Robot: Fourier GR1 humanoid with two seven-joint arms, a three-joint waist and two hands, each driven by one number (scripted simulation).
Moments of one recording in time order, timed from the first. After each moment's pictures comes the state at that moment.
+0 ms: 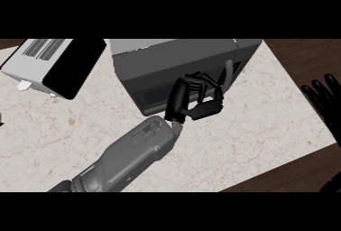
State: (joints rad) left arm -0.88 0.00 -0.75 -0.87 0.74 0.62 -0.39; right arm -0.09 -0.48 -0.11 -1.63 -0.55 0.62 -0.34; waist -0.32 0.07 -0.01
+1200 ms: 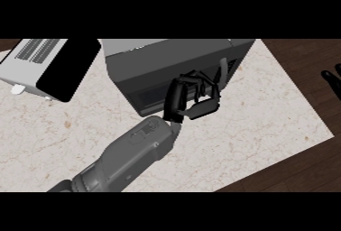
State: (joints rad) left arm -0.88 0.00 -0.77 -0.82 0.88 0.61 -0.60; right arm -0.16 -0.55 -0.15 -1.67 -0.69 0.63 -0.25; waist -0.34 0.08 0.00
